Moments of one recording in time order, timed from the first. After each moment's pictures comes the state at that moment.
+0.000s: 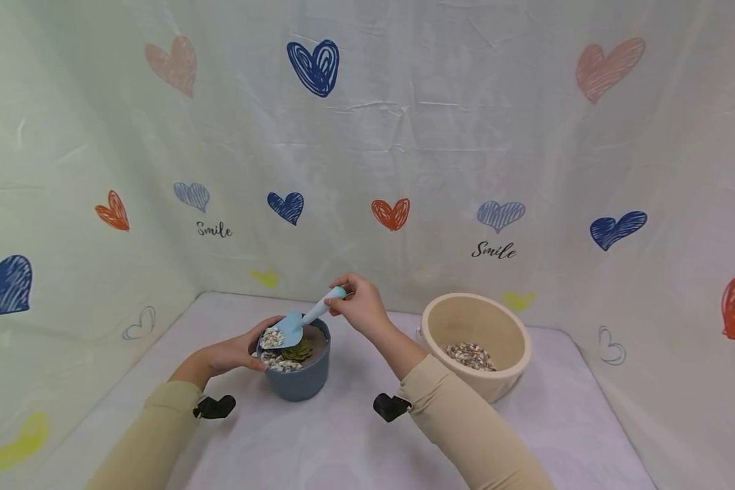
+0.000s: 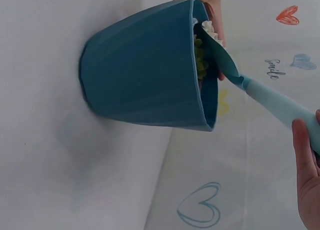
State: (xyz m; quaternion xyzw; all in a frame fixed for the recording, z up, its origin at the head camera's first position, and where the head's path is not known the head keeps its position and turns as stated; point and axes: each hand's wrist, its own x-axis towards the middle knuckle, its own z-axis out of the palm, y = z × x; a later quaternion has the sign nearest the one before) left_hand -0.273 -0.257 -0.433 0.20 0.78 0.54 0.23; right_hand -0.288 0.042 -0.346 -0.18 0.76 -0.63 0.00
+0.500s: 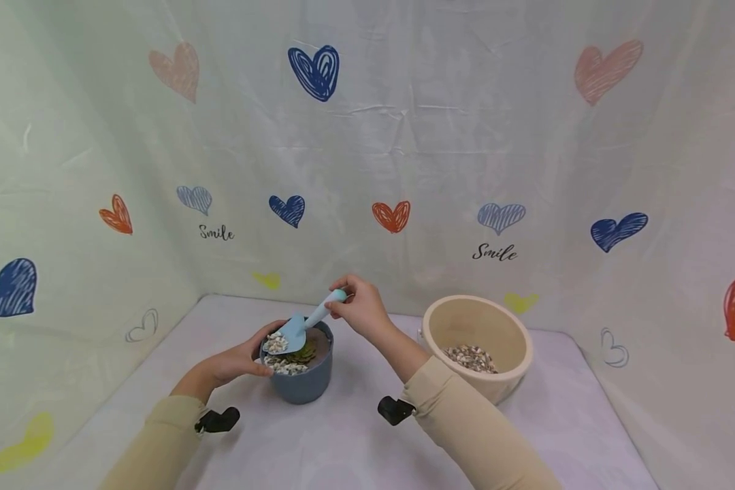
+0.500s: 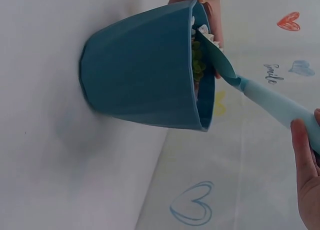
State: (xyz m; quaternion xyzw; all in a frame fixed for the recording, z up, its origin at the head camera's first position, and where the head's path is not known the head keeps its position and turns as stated) left_hand -0.257 -0.248 -0.438 0.18 0.78 0.56 0.20; right_hand -0.283 0.045 -0.339 -0.20 0.77 -0.61 0.01
